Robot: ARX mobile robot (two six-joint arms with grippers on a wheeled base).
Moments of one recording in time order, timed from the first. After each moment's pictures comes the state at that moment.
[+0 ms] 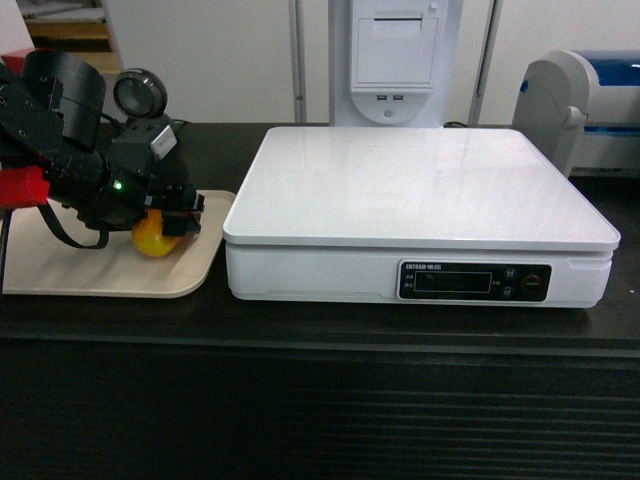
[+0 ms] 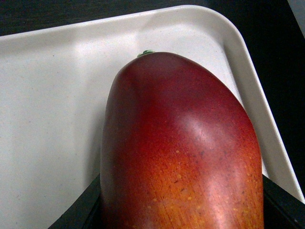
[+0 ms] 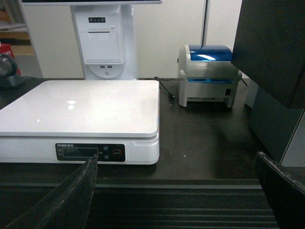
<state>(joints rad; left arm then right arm) -0.01 2.35 1.62 -0.09 0.19 0.14 0.00 0.01 0.01 0.00 0.00 0.00</state>
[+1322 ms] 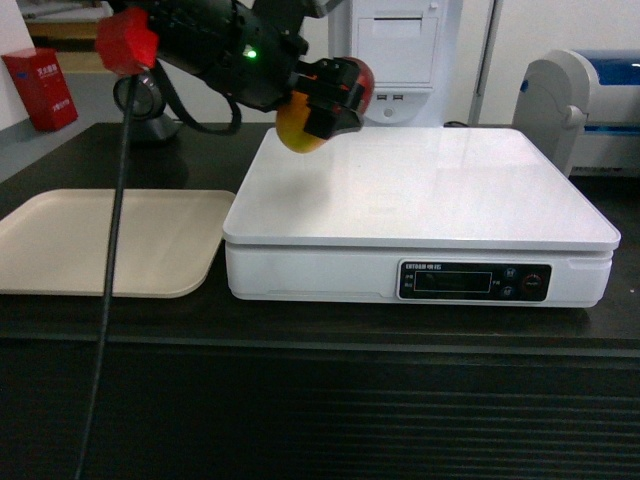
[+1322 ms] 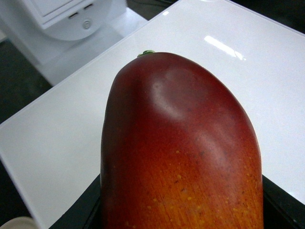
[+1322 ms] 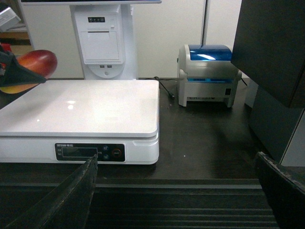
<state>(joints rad) -0.32 2.12 1.65 -0.09 0.34 0.32 0.00 0.01 0.01 0.00 0.00 0.00</state>
